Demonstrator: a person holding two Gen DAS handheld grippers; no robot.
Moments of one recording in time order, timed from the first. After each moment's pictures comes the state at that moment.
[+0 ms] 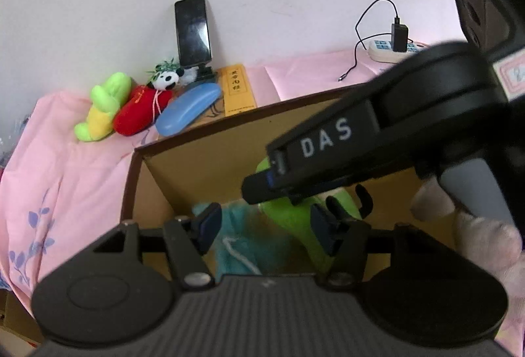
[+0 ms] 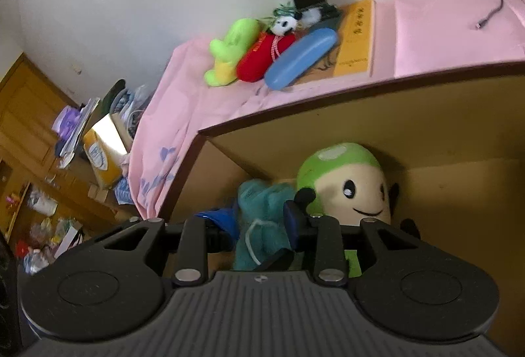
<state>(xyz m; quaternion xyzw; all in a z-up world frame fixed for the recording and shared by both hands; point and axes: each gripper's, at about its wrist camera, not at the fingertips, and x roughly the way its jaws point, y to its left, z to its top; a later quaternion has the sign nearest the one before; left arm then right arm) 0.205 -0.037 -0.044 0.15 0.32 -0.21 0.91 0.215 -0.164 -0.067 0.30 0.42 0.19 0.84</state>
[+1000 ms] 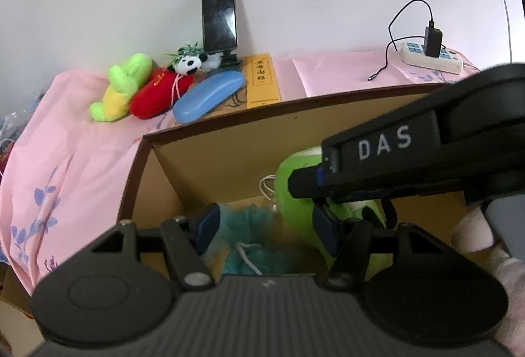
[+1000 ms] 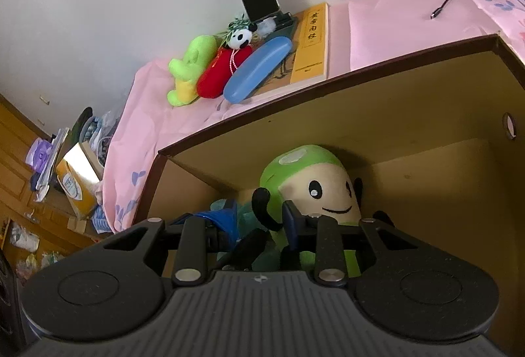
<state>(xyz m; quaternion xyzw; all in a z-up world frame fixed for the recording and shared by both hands) 0.228 -0.041 -0.054 0.13 0.34 -0.16 0.92 0.218 -0.169 -0.073 0.32 0.42 0.12 0.84</state>
